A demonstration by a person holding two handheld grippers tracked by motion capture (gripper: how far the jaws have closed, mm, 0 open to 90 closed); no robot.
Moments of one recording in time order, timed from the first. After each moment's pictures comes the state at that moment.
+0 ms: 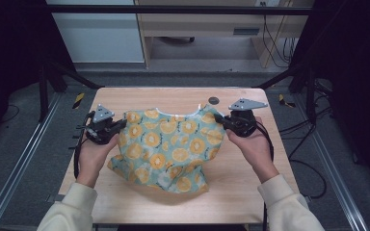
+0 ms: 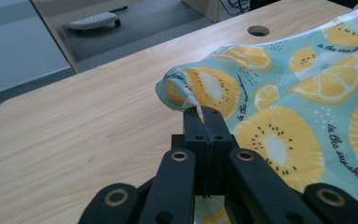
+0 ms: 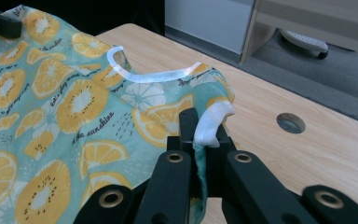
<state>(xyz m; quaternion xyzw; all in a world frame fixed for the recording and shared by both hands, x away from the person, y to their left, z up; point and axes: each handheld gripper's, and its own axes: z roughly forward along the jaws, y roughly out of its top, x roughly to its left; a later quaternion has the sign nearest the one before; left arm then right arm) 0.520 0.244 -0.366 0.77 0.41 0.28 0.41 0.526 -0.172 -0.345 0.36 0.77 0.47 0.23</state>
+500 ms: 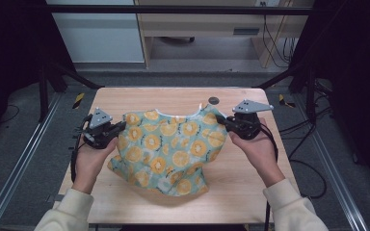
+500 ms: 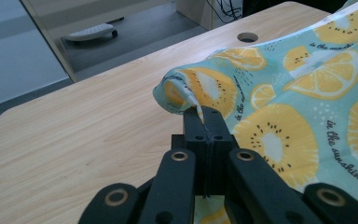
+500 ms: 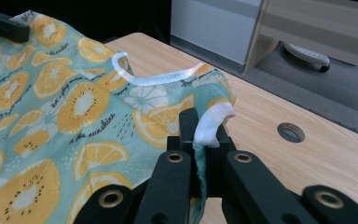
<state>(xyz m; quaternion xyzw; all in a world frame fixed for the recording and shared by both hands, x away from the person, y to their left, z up) 0.501 0.245 -0.362 0.77 0.39 0.28 0.42 0.511 -0.177 -0.336 0.34 0.77 0.48 0.23</state>
